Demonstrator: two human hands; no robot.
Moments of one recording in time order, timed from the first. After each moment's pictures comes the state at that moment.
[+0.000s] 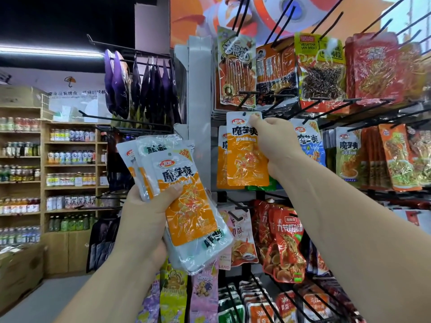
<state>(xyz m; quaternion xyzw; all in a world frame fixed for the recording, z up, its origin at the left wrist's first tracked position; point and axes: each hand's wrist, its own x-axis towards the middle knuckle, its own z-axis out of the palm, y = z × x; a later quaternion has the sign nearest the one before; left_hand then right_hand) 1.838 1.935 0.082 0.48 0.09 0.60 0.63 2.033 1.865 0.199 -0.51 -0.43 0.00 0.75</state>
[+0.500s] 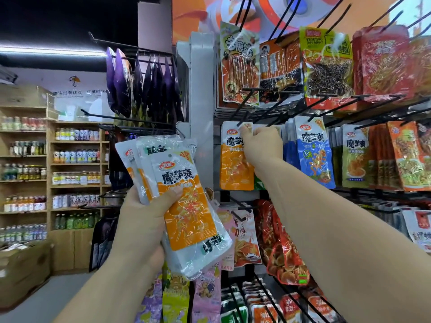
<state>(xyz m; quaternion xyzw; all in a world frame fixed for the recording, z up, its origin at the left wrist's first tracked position) 1.836 1.939 0.078 0.49 0.09 0.61 0.62 2.049 1.909 0.191 -0.64 -0.38 -0.15 0.65</state>
